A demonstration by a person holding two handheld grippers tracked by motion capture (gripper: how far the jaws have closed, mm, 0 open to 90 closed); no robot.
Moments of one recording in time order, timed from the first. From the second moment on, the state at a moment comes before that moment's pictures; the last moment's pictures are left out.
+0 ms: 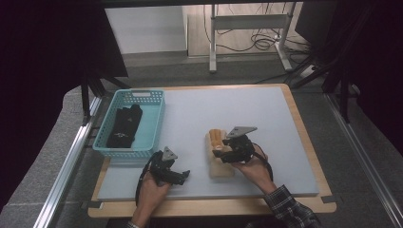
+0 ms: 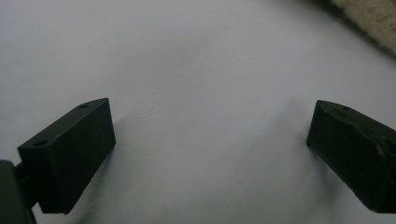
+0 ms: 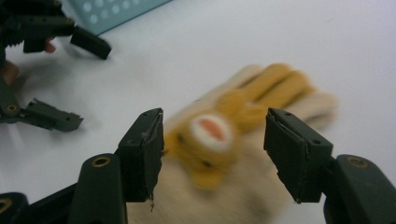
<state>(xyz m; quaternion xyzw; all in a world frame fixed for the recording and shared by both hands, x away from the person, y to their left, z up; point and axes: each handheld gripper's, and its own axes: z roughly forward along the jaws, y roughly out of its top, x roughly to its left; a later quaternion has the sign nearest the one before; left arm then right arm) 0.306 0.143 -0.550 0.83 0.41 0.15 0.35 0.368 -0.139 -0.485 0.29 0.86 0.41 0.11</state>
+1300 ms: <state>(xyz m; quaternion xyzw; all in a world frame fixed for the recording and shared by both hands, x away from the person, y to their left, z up) 0.301 0.165 -0.551 0.82 0.43 0.15 0.34 0.342 -0.150 -0.529 0.26 0.89 0.38 0.07</state>
